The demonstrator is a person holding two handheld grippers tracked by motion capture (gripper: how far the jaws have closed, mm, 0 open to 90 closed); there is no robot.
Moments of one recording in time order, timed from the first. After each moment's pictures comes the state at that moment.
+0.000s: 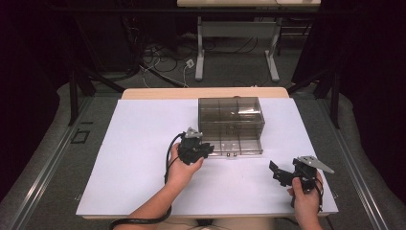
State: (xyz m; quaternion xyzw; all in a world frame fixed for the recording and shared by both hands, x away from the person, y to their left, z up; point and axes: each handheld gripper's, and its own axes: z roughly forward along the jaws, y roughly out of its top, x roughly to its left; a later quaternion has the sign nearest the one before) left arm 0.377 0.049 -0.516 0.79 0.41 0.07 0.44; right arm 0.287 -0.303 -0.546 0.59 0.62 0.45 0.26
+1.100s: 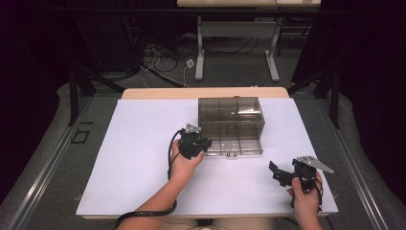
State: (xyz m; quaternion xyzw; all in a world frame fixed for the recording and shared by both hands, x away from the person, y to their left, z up) left arm 0.398 0.047 -0.527 0.77 0.45 0.09 0.44; right arm 0.287 -0.303 -0.547 0.60 0.62 0.44 0.25
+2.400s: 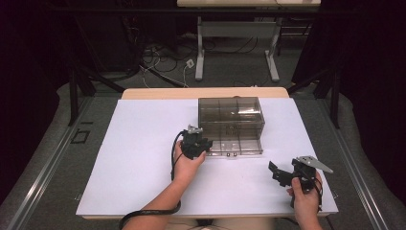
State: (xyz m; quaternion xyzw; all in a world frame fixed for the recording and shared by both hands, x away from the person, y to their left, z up) left arm 0.405 0.041 -0.542 0.76 0.47 0.09 0.43; right arm 0.288 -0.302 -0.547 0.60 0.62 0.44 0.25
